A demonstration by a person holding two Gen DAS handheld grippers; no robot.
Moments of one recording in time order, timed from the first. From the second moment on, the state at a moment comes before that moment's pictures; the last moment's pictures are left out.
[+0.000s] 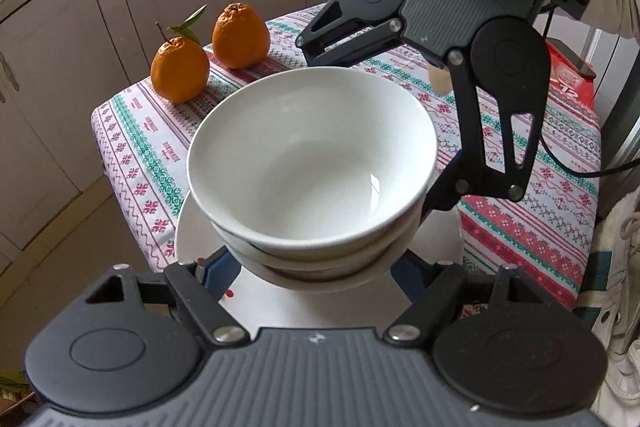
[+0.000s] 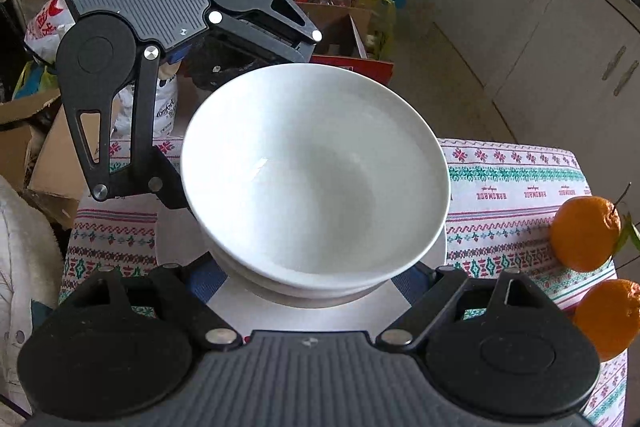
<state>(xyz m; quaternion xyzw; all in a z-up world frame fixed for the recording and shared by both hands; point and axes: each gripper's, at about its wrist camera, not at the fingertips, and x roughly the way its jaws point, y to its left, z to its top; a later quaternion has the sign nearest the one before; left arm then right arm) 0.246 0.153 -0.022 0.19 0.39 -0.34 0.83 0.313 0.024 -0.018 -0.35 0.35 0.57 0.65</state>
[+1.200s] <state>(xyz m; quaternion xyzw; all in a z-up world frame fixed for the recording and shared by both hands) 0.113 0.106 0.010 0.04 0.27 -0.03 0.96 0.212 -0.064 0.004 -0.13 0.39 0.22 0.88</state>
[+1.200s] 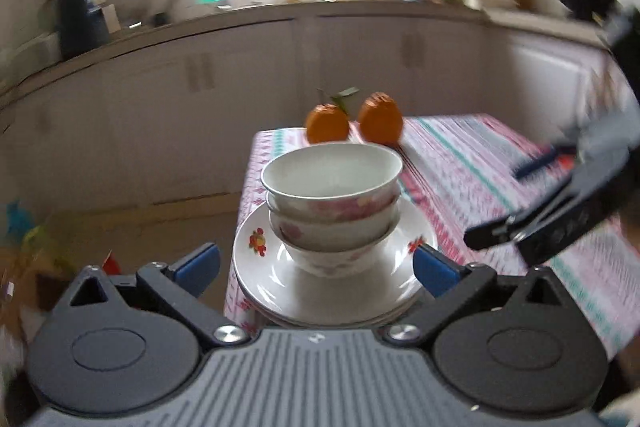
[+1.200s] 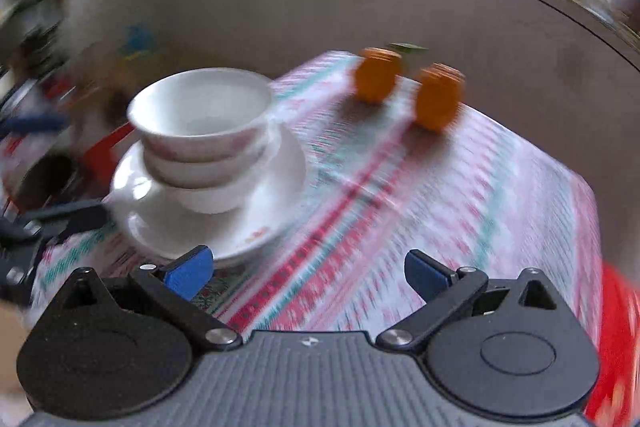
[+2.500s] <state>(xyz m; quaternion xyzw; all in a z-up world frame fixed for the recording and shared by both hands) 0.057 0.067 0.050 -0.03 0.25 0.07 0.97 0.118 -0.095 0.046 -0.06 0.30 0.10 0.95</state>
